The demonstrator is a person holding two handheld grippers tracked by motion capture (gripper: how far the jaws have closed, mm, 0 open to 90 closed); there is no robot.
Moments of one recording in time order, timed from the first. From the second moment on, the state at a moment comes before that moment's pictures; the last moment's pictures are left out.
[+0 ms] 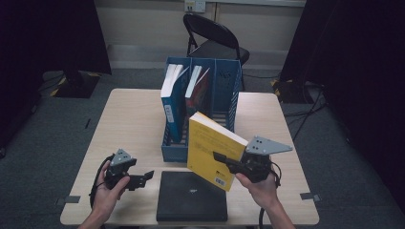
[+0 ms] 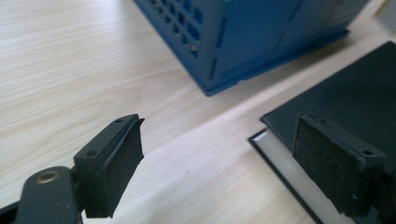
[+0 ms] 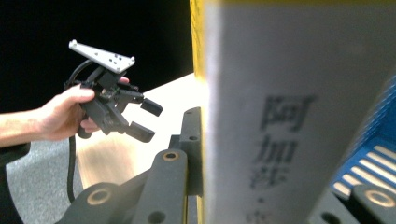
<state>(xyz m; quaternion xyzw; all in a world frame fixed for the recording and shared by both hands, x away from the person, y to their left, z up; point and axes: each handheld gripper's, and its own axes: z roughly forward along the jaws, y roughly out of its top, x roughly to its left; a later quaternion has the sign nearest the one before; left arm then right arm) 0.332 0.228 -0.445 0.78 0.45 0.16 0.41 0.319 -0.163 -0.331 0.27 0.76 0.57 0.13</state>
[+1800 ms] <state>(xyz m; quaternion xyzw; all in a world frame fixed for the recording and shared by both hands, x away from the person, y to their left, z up) 0.333 0.229 -0.453 0.78 0.45 0.17 0.41 0.429 -0.115 -0.313 0.43 0.71 0.49 0.27</state>
